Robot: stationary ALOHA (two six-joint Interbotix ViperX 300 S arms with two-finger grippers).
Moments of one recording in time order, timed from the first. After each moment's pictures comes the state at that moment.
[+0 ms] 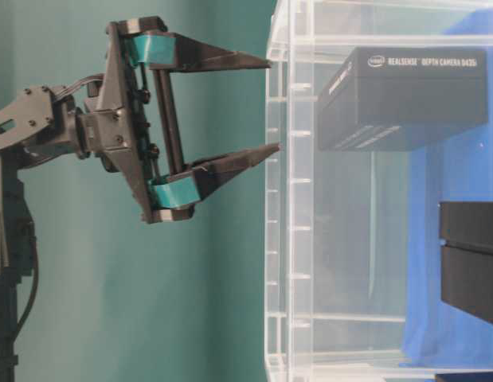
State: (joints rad) left arm 0.18 0.56 -0.68 0.02 1.44 -1.21; right arm -0.01 -0.73 0.60 -0.22 1.43 0.06
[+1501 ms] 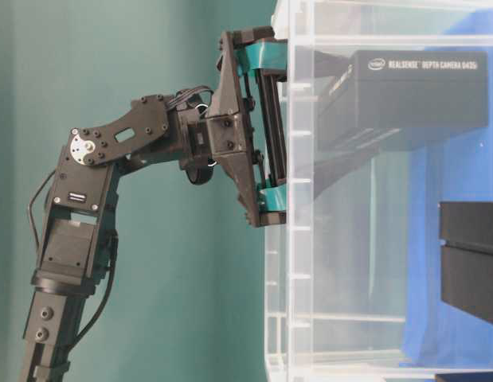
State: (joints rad) left arm 0.19 0.56 -0.42 0.05 1.16 -1.28; right arm -0.01 -0.73 0.60 -0.22 1.43 0.06
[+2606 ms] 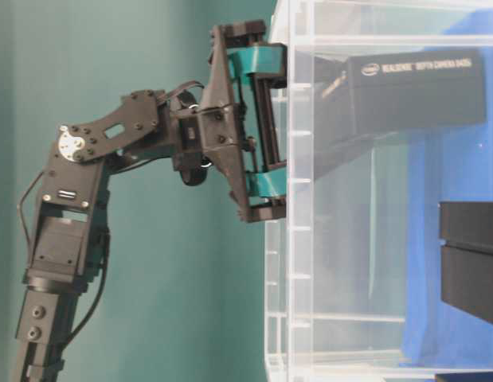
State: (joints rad) left arm 0.18 0.56 -0.46 0.04 1.19 -1.33; right arm -0.01 -0.73 0.60 -0.22 1.43 0.06
